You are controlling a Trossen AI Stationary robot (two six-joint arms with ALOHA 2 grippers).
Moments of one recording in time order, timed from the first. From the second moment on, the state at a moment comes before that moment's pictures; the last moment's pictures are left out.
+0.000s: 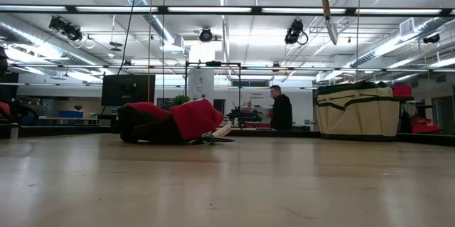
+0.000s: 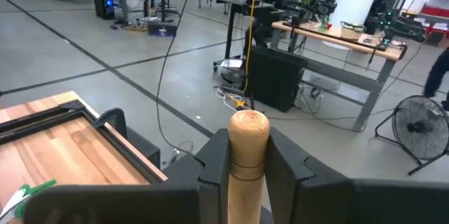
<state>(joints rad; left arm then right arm) 0.19 1.23 1.38 -0.22 0.20 -0.07 -0.61 0.88 1.12 -0.38 0.25 -0.09</state>
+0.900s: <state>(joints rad) 0.19 1.23 1.38 -0.22 0.20 -0.07 -0.61 0.88 1.12 -0.38 0.24 -0.09</state>
